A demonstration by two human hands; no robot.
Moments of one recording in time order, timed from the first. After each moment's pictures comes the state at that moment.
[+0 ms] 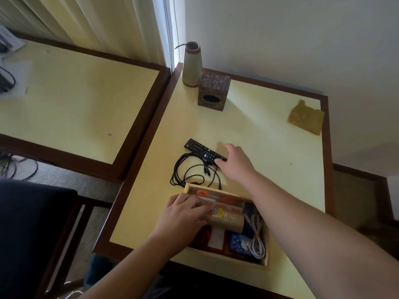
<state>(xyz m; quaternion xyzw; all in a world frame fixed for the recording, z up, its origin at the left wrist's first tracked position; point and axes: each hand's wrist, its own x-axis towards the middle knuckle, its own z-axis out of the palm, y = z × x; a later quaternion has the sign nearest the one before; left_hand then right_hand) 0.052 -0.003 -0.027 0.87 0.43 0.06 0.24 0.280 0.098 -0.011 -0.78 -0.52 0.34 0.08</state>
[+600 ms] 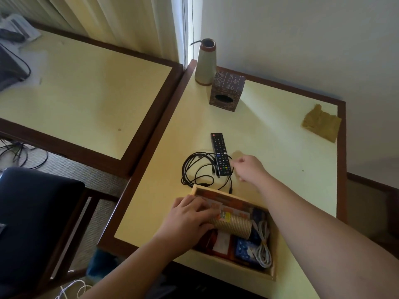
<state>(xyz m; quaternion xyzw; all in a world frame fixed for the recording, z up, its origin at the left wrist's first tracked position) 0.046 -0.003 -0.033 0.86 0.43 0.06 0.28 0.301 0.106 -0.048 -0.79 -0.42 0.43 0.10</state>
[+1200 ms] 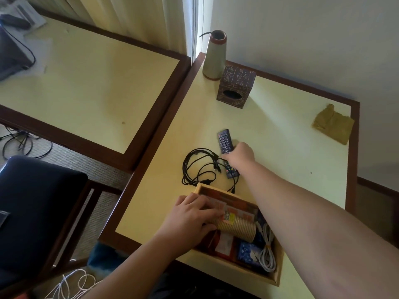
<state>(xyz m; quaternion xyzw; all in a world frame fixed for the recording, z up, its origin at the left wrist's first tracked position) 0.046 0.002 -0.029 0.85 0.43 0.05 0.30 0.264 0.158 -0.072 -0.83 -0.43 0.35 0.09</state>
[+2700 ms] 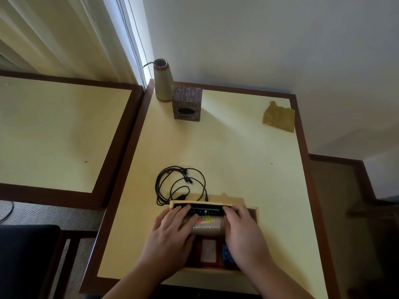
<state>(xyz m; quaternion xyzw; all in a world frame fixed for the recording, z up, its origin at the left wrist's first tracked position) 0.047 -0.004 -0.044 0.91 0.37 0.06 0.15 0.269 -0.074 -0.021 -0.79 -0.57 0.16 0.12</state>
